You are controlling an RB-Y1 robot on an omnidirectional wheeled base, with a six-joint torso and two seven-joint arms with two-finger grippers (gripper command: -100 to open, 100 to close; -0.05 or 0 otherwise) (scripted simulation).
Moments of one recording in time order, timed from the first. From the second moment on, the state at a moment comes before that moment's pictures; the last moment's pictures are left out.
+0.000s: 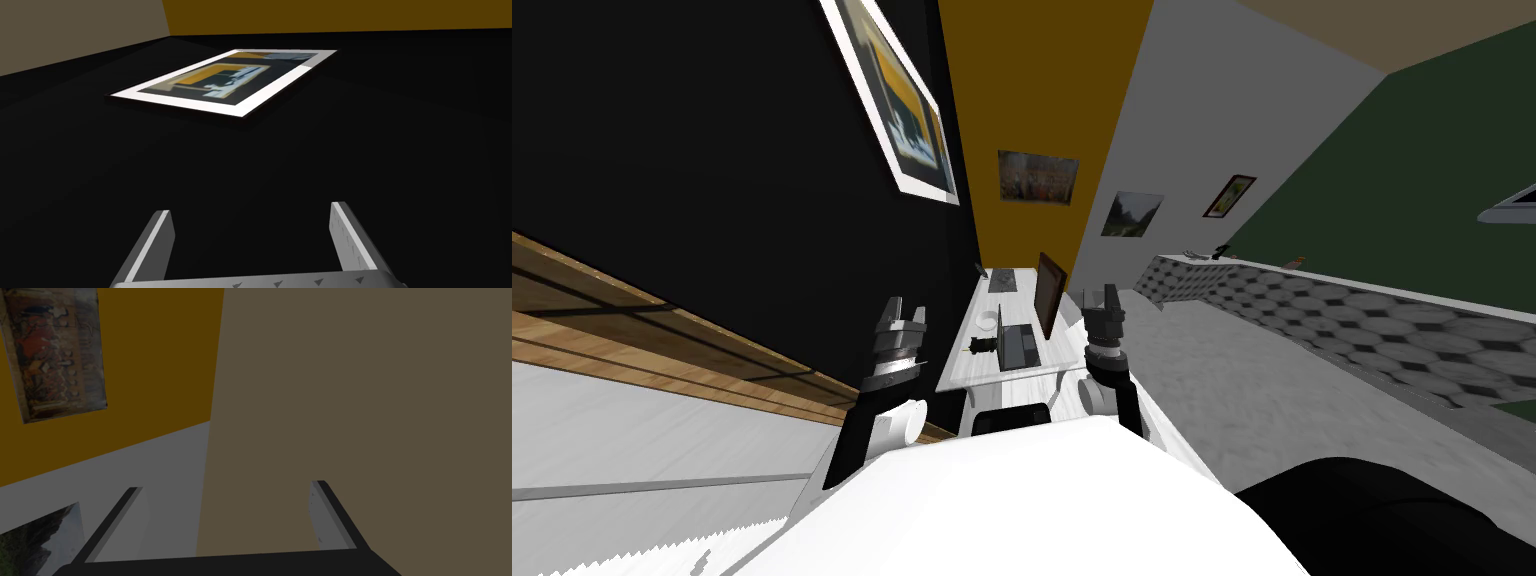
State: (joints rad) left arm 0.48 0.03 -0.01 -2.23 0.06 -0.38 -0.01; right arm 0.49 -0.04 0.07 -2.31 0.02 -0.61 0.04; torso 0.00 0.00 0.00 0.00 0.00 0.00
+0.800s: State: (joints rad) left arm 0.48 0.03 -0.01 -2.24 0.06 -0.38 -0.01; right arm 0.49 -0.04 0.07 -2.31 0.02 -0.61 0.04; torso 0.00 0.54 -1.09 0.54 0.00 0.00
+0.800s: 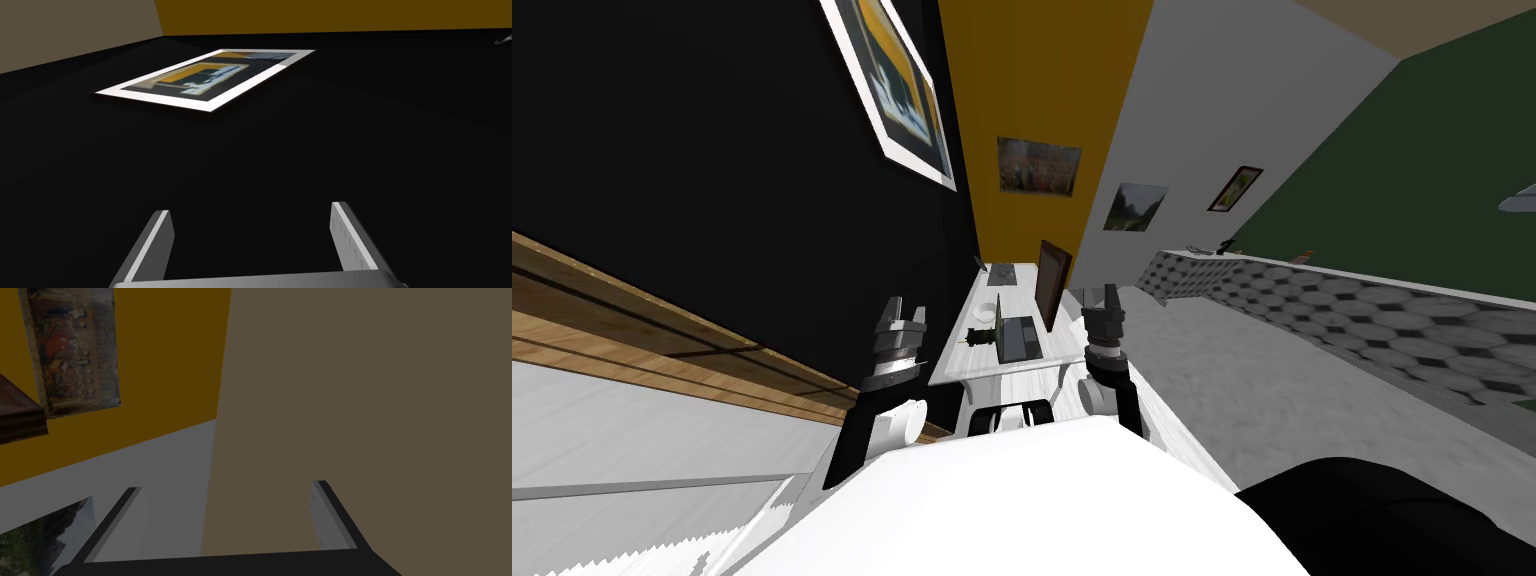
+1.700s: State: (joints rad) left arm 0.47 0.13 -0.02 -2.18 0.02 -0.28 -0.03; right arm 0.49 -0.04 0.07 -2.31 0.02 -0.61 0.04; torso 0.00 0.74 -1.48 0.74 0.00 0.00
